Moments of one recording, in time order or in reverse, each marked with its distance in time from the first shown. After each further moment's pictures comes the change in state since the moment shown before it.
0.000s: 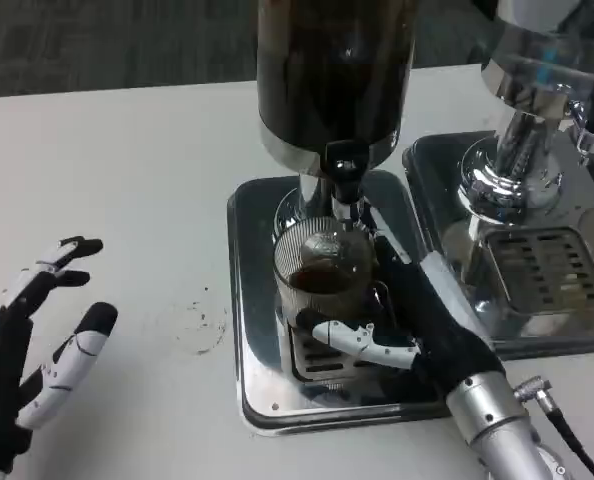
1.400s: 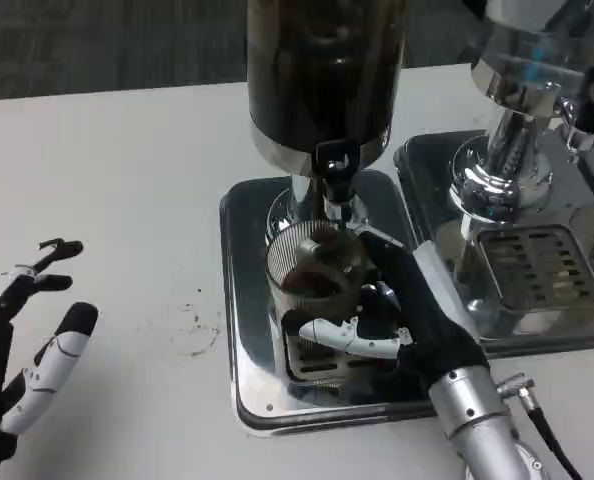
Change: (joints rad) left arm 0.035 0.000 0.018 -0.037 -0.037 0.019 -0.004; right arm -0.039 0.041 0.031 0.069 -0.007 -0.046 -0.082
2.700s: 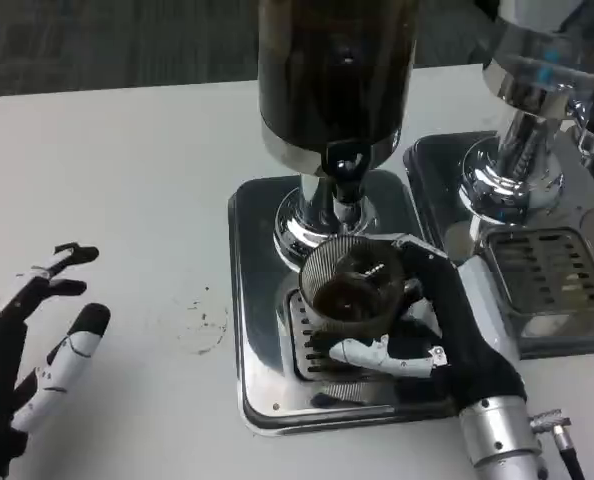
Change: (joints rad) left arm -0.021 -0.004 -0.010 0.022 0.002 0.001 -0.036; right arm 0.139 -0.010 -0.040 -0.135 -0.076 -0.006 -0.155
